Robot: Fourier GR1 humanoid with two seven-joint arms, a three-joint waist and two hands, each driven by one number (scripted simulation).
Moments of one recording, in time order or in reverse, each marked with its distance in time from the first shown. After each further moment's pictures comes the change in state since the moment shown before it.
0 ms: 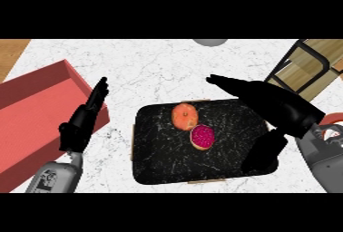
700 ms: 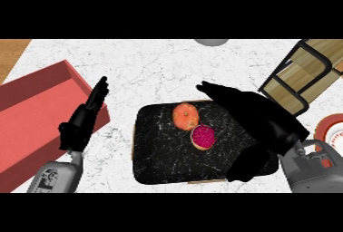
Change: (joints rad) left arm -0.002 -0.030 0.040 0.012 -0.030 -0.039 -0.014; right arm 0.064 0.162 -0.010 -0.081 0.176 0.036 0.091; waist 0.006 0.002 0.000
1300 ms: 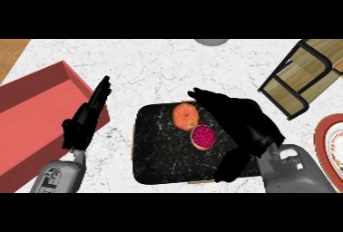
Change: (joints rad) left arm -0.008 -0.035 0.020 -0.003 -0.028 -0.021 0.032; right arm 0.047 0.130 0.019 0.046 0.159 0.034 -0.006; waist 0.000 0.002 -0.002
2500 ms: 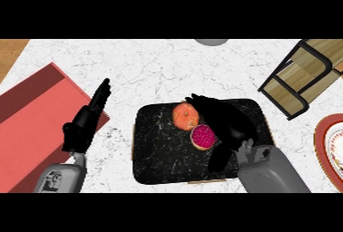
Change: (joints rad) left arm 0.024 -0.040 0.038 -0.014 -0.048 -0.043 -0.005; right arm 0.075 0.114 -0.006 0.191 0.318 0.004 -0.208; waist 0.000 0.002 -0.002
